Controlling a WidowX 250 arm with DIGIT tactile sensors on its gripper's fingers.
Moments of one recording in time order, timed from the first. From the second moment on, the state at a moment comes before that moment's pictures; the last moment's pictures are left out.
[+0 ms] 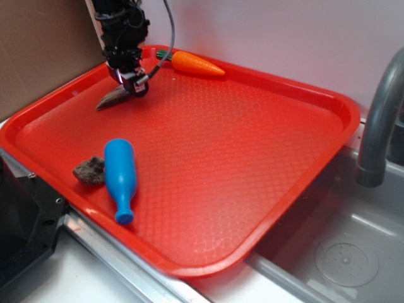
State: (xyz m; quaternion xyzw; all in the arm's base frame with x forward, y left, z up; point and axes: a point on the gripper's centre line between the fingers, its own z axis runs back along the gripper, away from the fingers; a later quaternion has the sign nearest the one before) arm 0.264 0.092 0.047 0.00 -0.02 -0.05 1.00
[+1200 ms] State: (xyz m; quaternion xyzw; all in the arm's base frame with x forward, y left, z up) arm 0.234 0.091 0.055 0.05 -0.02 0.28 0.96
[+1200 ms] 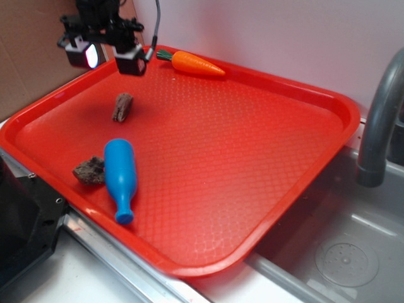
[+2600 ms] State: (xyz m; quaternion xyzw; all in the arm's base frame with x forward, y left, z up) arm 0.212 0.085 0.014 0.03 0.00 0.27 0.96
